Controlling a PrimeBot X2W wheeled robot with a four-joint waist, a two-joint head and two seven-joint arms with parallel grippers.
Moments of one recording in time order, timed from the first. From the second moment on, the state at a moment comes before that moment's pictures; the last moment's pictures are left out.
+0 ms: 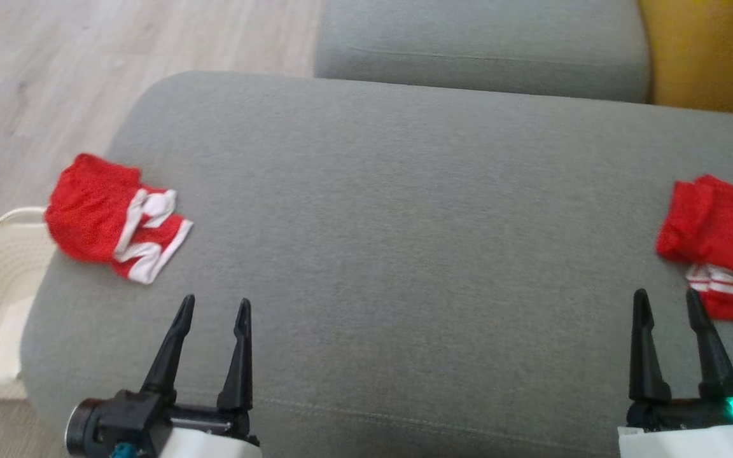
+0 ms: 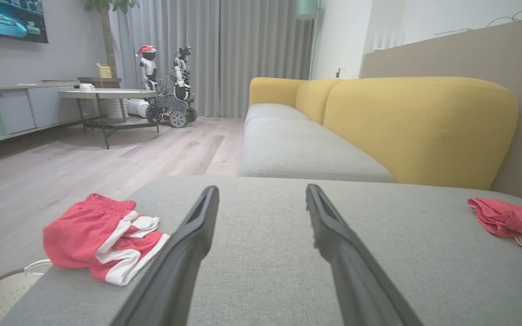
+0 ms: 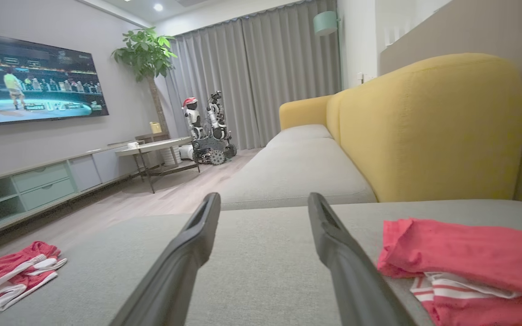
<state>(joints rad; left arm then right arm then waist) 0.20 0.06 -0.21 -0.12 -0.09 0.02 -0.26 0.20 -0.04 0.04 -0.01 0.14 0.12 -0.25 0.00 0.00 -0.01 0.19</state>
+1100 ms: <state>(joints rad) 0.21 0.06 -0.18 -0.22 -0.12 0.12 -0.26 0.15 -0.04 0.14 0.00 0.10 0.12 -0.25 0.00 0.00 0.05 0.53</state>
